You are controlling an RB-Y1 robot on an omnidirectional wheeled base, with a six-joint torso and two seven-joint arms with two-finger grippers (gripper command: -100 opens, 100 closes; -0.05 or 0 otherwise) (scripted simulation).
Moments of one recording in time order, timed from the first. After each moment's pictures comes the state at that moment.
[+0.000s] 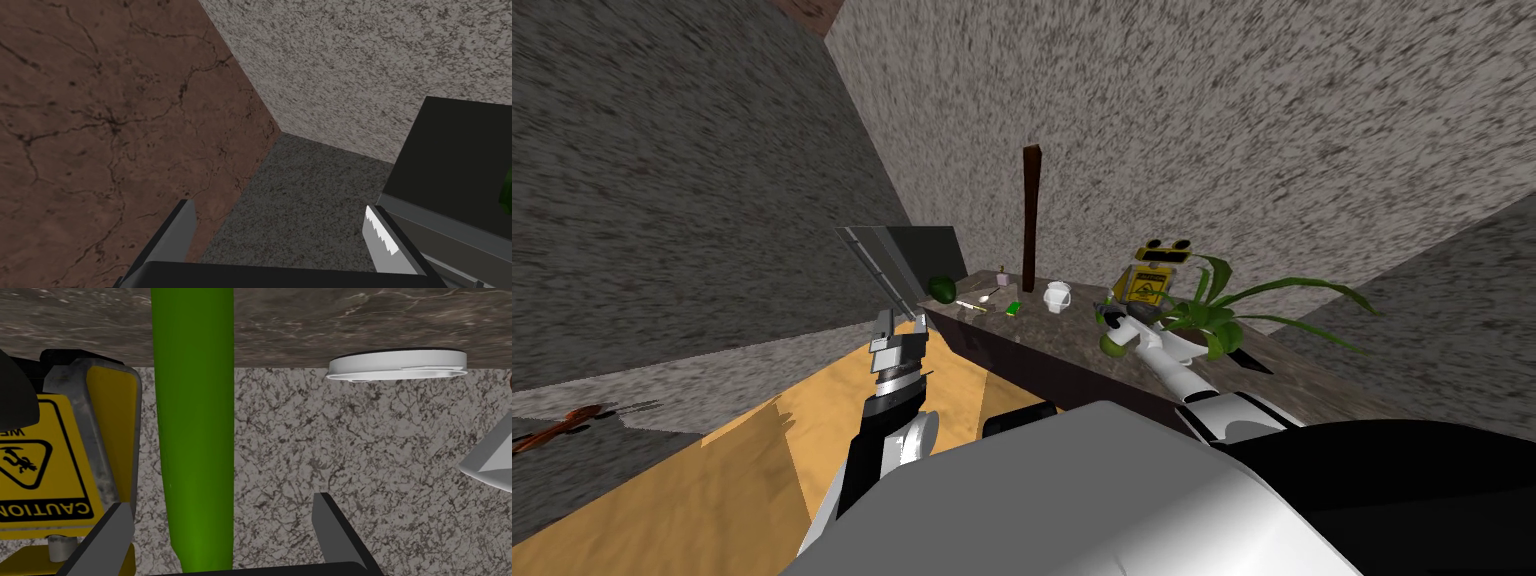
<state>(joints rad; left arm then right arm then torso) 0.49 0.01 -0.03 -2.25 0.01 -0.49 0.03 -0.08 -0.74 -0.05 -1.32 0.36 0.42 0.42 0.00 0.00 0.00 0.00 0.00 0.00</state>
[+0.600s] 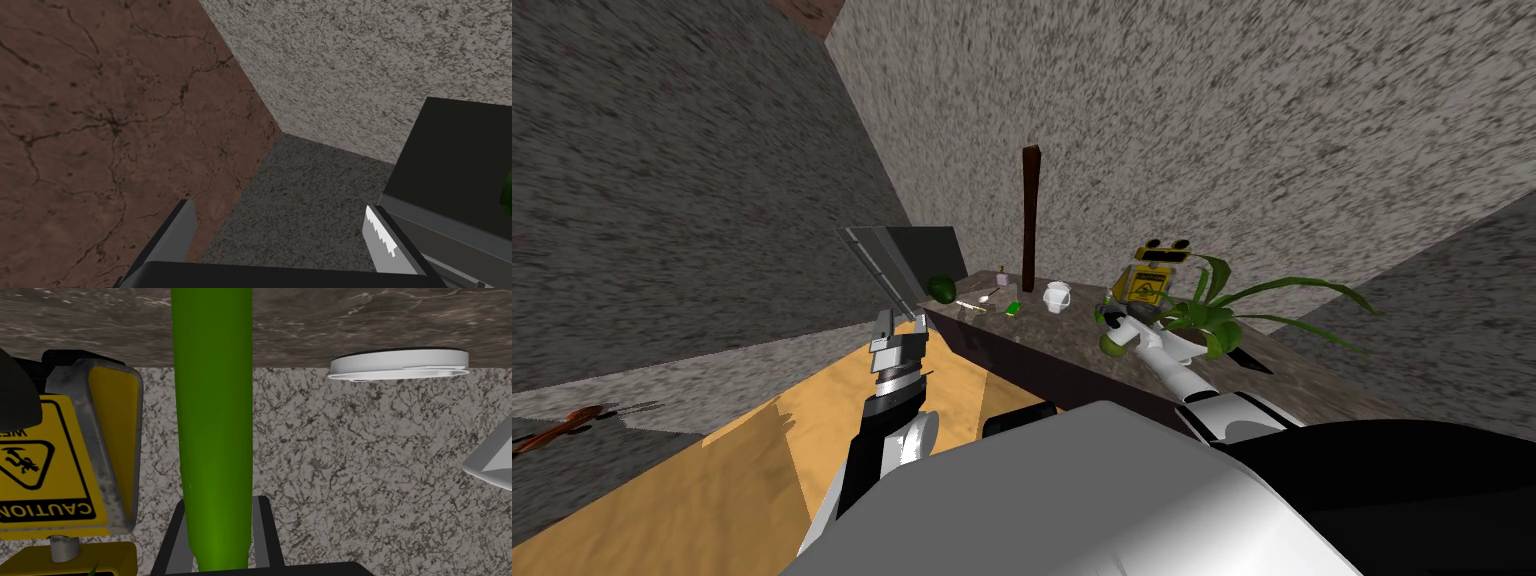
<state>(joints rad) 0.49 0.01 -0.03 -2.25 0.01 -0.49 0.03 -0.08 -0.74 -0.05 -1.32 0.36 0.42 0.42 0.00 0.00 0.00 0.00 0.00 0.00</state>
